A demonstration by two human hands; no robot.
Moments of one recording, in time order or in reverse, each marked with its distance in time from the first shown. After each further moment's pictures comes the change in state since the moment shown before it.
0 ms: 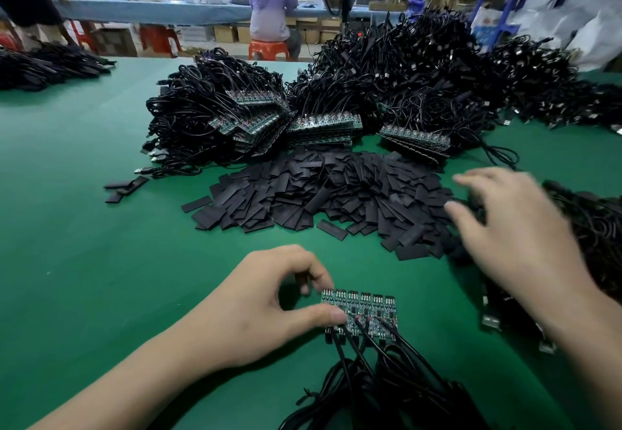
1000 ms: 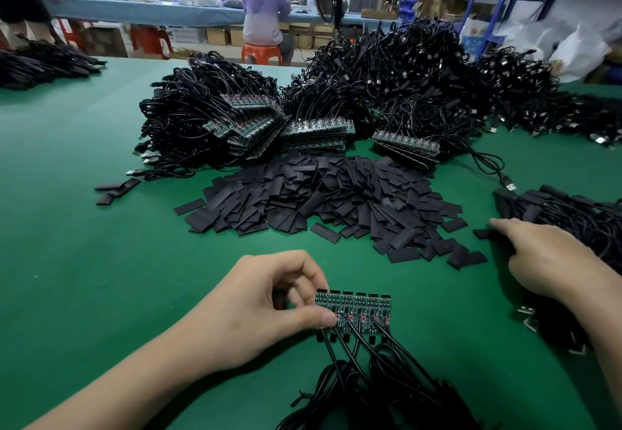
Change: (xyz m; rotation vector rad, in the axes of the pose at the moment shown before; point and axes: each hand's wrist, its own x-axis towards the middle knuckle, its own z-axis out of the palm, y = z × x) left_hand -0.004 0.003 -0.001 -0.306 -0.051 -0.069; right_hand 0.013 0.068 0.008 -0.305 -0.582 0.230
